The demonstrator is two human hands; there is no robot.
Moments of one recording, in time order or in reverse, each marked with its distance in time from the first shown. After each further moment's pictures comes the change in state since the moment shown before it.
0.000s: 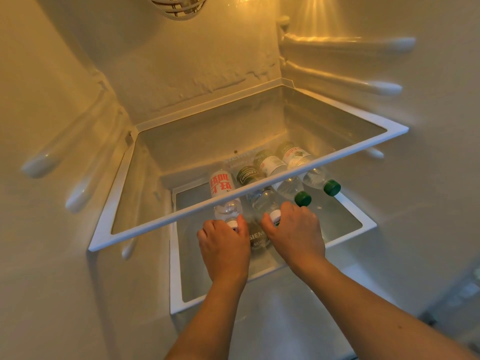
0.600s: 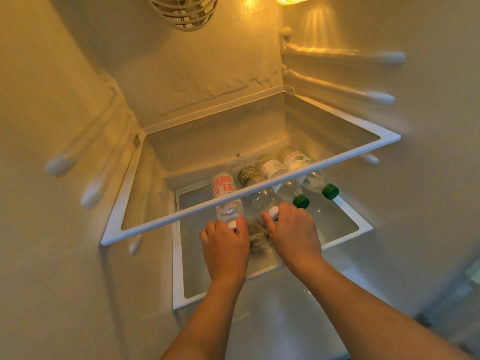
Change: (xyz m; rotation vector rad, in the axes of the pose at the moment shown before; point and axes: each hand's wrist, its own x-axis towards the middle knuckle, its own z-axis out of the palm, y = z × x) left_hand -0.001 -0.004 -0.002 -0.093 -0.013 0.014; right_hand 0.001 0.000 -0.001 -0.018 0.000 -0.046
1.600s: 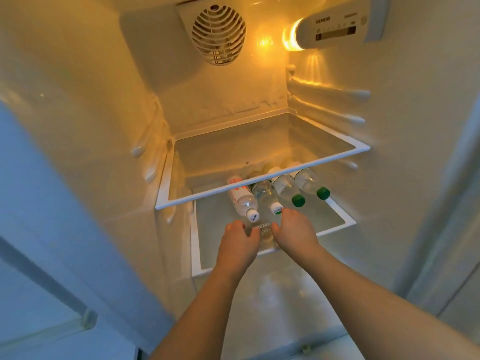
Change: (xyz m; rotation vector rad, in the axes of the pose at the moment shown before) left_hand -0.045 0.012 -0.072 -0.146 -0.406 0.038; right_hand -0.033 -0.016 -0.051 0.062 -0.258 0.062
